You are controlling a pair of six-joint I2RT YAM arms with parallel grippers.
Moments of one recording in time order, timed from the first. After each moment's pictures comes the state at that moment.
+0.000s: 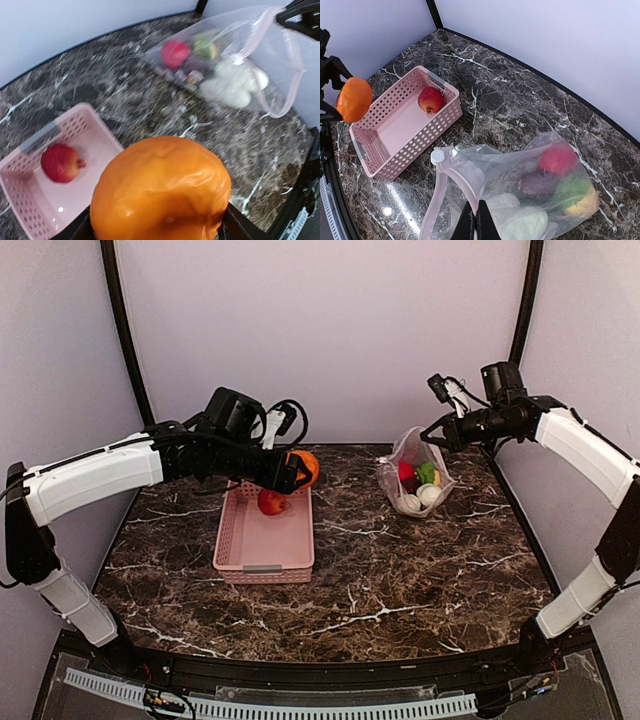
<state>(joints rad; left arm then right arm) -0.79 1.59 1.44 -0.57 -0.02 -0.24 0.27 1.49 1.44 -0.63 -0.59 -0.22</state>
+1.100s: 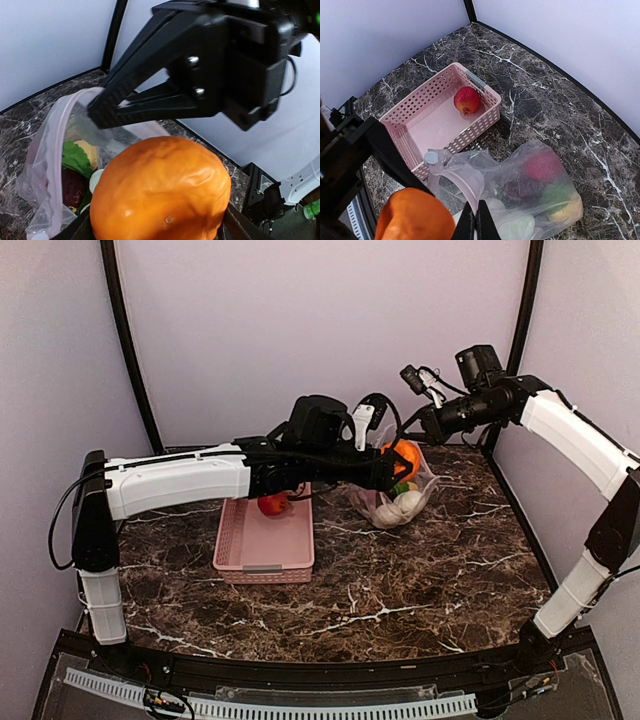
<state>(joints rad) -1.01 1.93 1.73 -0.11 0.11 -0.34 0.41 1.59 1.66 -0.80 -0.60 -0.22</state>
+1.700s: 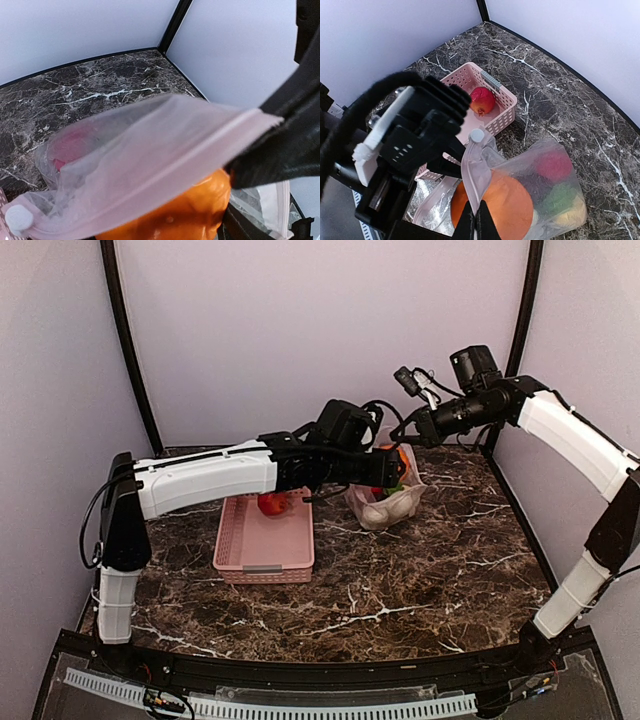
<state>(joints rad) -1.01 2.09 1.94 -0.33 -0.15 -0.49 0.44 1.59 1.66 -0.80 -0.63 -0.19</state>
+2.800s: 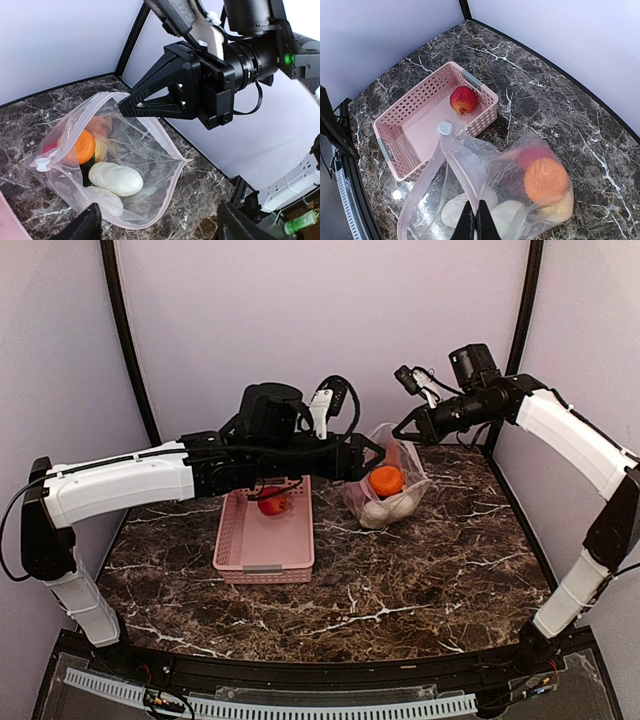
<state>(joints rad) -1.01 1.69 1.54 -0.14 0.01 -0.45 0.44 1.61 1.68 -0.80 -0.54 -0.19</state>
